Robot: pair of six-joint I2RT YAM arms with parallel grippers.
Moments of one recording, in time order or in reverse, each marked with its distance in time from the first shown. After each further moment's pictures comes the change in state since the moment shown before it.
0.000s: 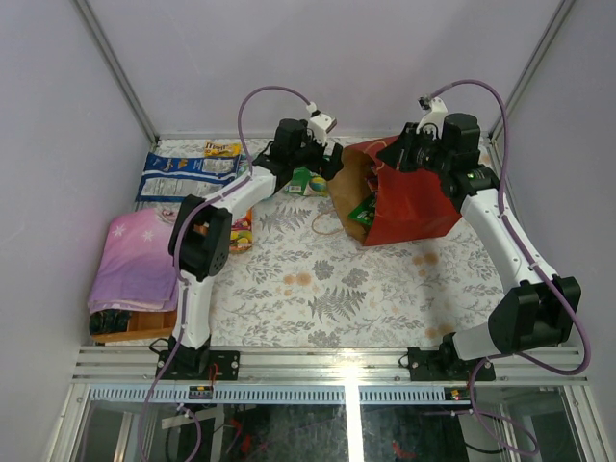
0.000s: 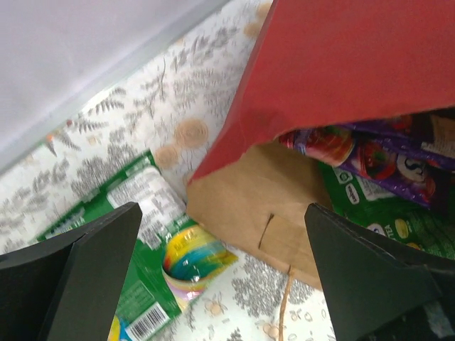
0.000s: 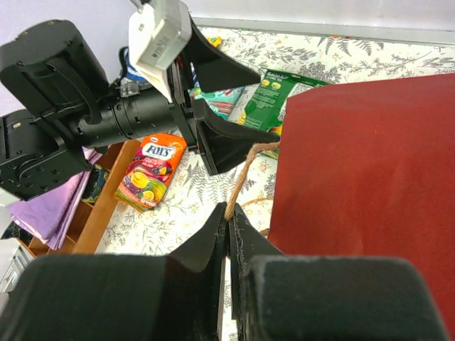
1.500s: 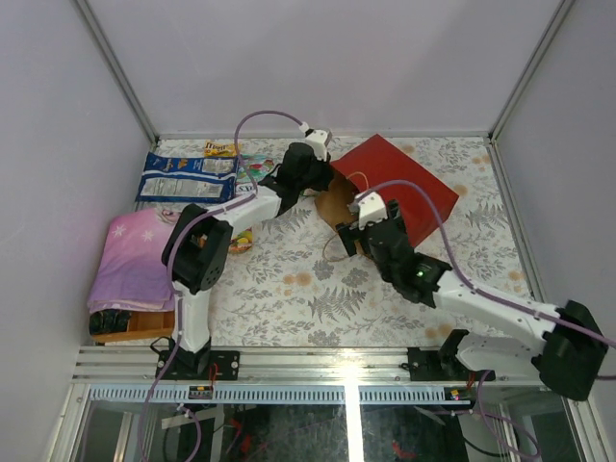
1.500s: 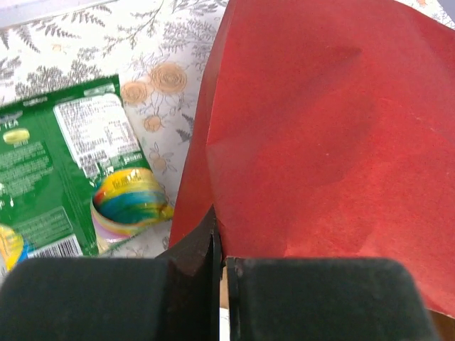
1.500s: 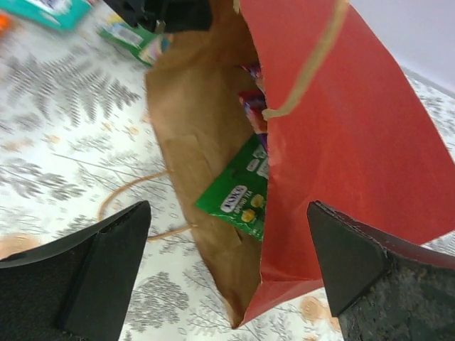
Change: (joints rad) left arm -0.085 -0.101 -0.224 0.124 -0.211 -0.293; right arm 0.679 -0.356 -0.631 0.269 1.056 -0.368
